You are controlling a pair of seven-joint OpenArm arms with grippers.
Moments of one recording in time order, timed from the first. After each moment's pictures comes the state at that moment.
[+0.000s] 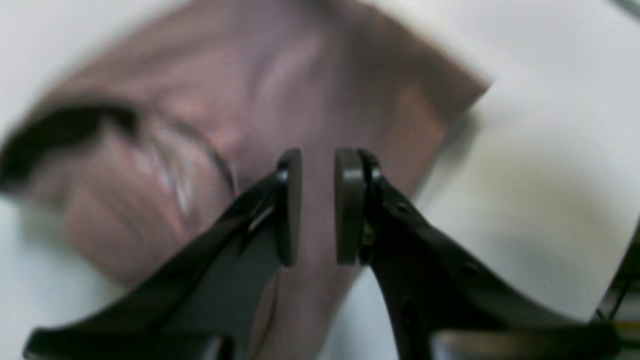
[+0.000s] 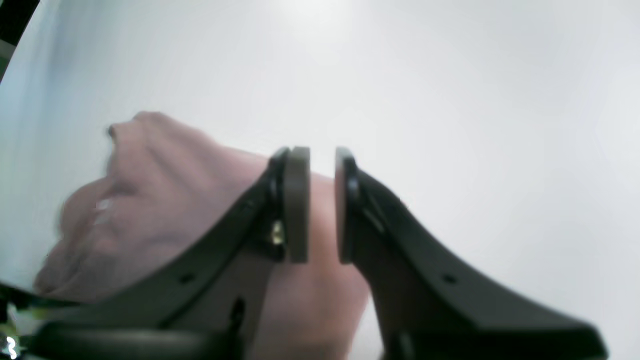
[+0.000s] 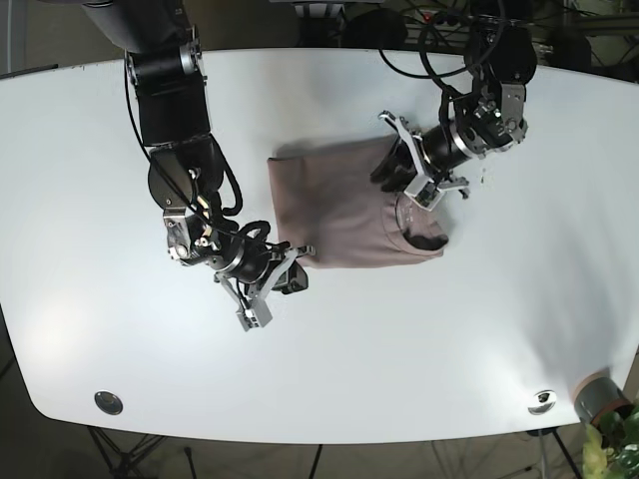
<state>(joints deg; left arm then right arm) 11.3 -9.6 -1.7 97.5 -17.5 -40.1 35.8 22.0 4.0 -9.3 69.1 28.1 17.4 -41.6</state>
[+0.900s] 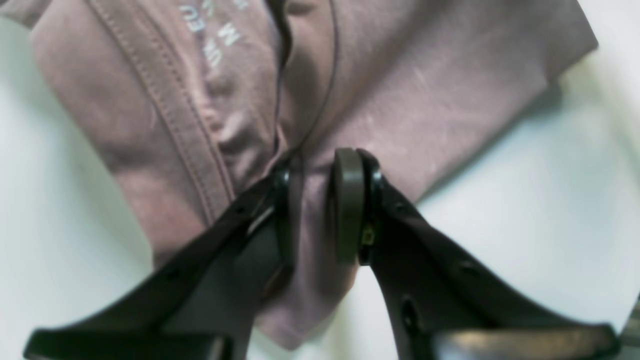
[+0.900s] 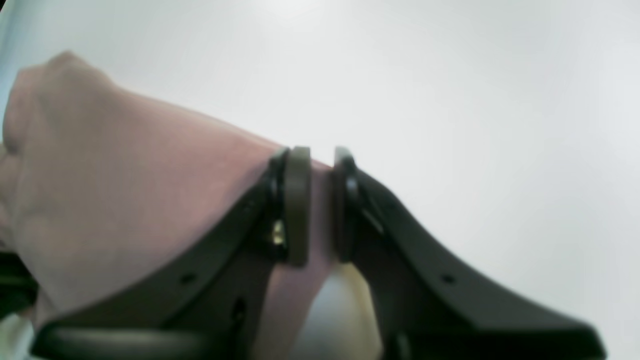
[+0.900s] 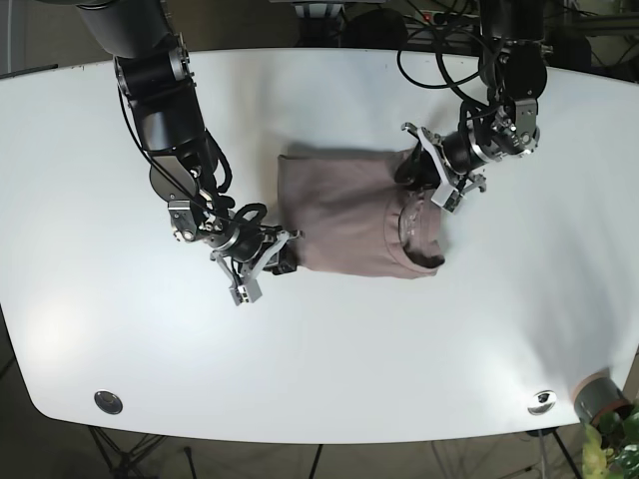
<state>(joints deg) 5.5 -12.1 -5.0 81.8 -20.1 -40.6 32.6 21.7 7.3 -15.6 53.3 28.9 18.2 -24.1</state>
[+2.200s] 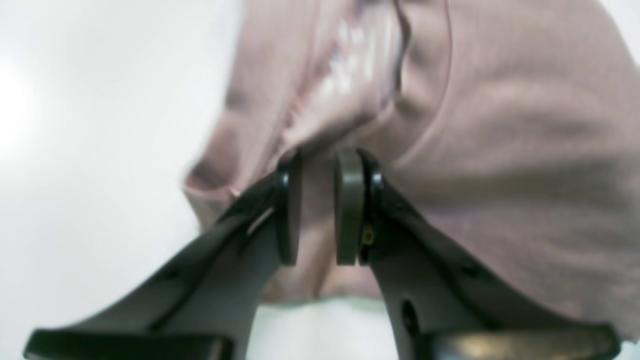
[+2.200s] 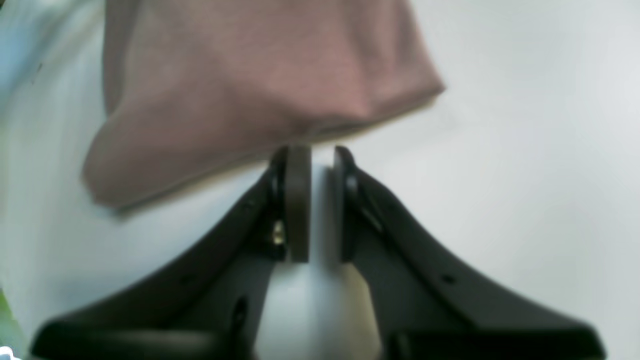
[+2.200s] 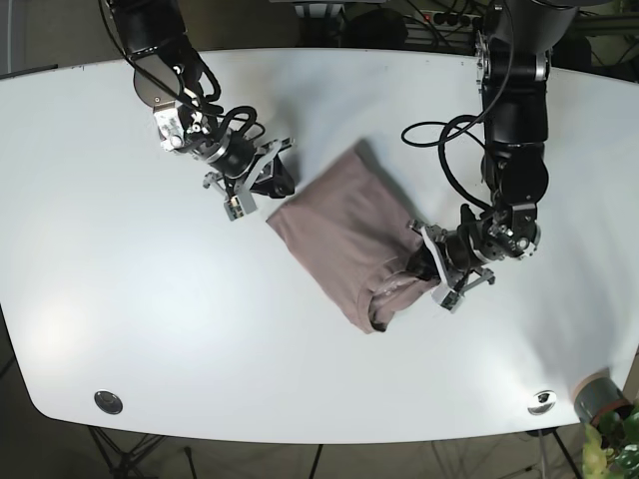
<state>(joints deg) -20.5 -12.0 -0.3 63.6 -11.8 -39.9 34.9 -3.2 13.7 -17.8 82.2 28.8 17.2 -24.4</state>
